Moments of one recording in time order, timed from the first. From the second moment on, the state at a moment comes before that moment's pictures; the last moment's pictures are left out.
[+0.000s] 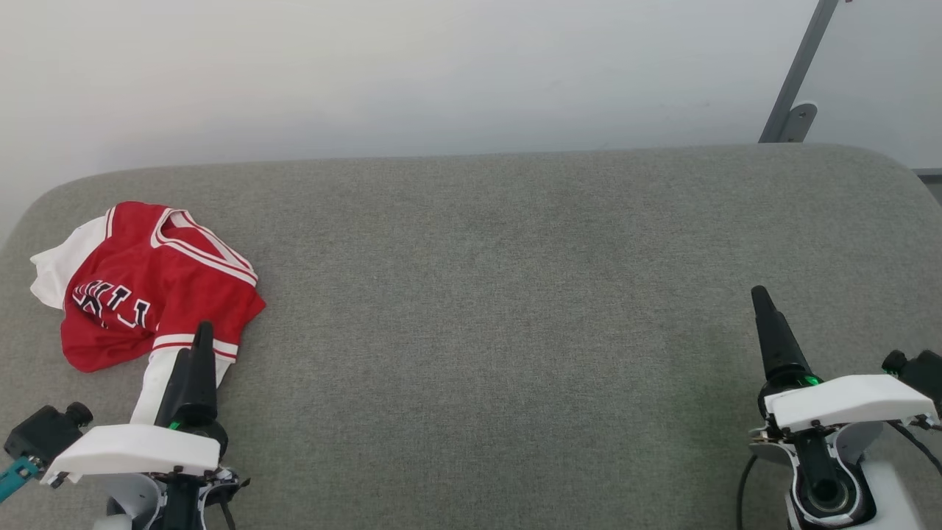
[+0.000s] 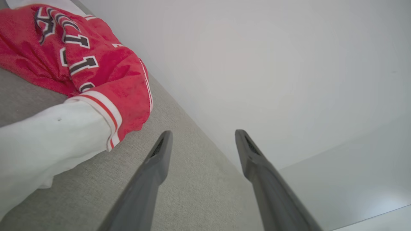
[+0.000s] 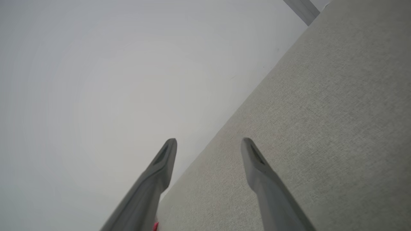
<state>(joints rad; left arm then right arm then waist) -0.12 0.14 0.09 0.27 -1.05 -0.12 -0.03 -0.20 -0.09 -0.06 0.35 1.09 0.13 -0.03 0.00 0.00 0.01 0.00</state>
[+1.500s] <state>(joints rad) -0.08 0.20 0.02 0.30 -0.46 -0.07 -0.16 -0.23 -0.09 -0.06 0.36 0.25 0.13 -0.16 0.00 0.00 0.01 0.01</state>
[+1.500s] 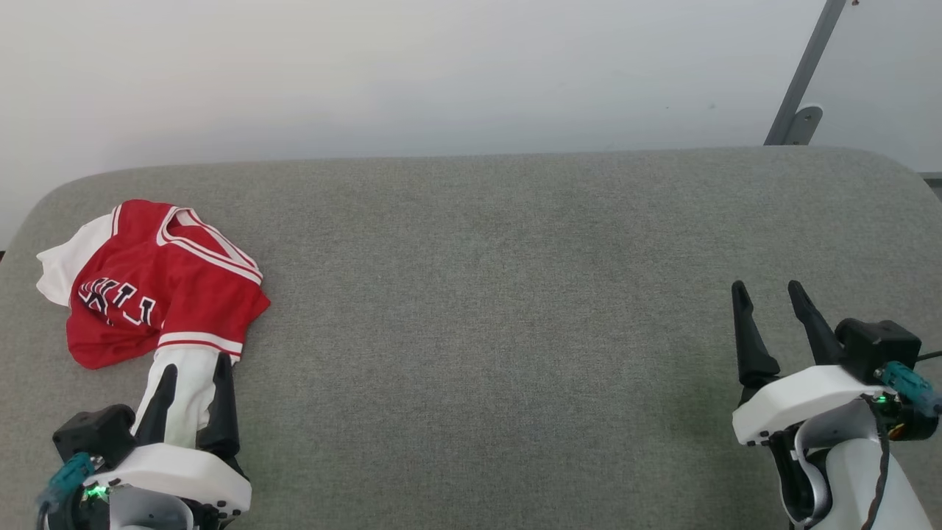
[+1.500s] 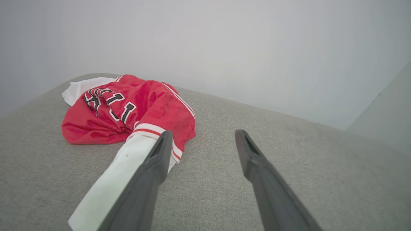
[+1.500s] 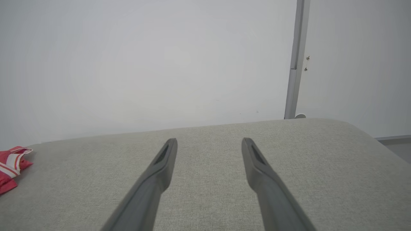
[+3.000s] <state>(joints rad) -0.03 0.12 0.18 0.32 -0.13 -0.11 -0.26 -0.22 -0.05 0.04 0.38 -0.03 0.13 -0.26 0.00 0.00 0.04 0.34</state>
